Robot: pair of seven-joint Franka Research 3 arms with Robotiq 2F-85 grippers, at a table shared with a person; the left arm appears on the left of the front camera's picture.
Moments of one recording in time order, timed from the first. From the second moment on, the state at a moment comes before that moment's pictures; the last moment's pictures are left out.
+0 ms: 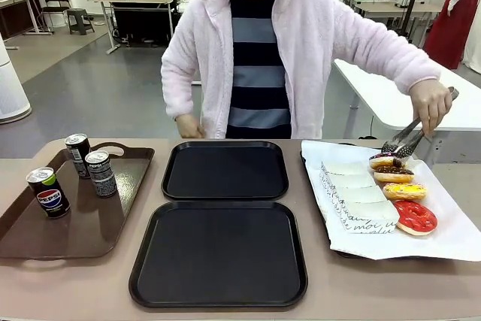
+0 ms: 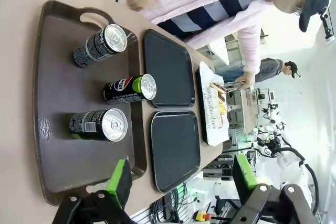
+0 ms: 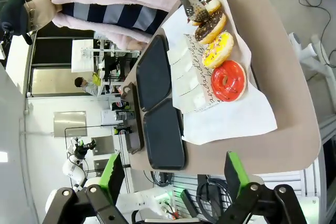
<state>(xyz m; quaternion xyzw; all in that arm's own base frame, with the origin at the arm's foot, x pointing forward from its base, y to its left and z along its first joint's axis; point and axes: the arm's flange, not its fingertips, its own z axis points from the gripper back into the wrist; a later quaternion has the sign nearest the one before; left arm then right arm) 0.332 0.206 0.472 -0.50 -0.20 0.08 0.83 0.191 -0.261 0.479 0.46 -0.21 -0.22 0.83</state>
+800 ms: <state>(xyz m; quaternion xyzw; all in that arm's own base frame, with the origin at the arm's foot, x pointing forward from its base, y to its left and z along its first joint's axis) 0.379 0.095 0.591 -0.06 -0.09 -0.08 0.99 0.191 -0.261 0.478 0.47 -0.20 -0.22 0.83</state>
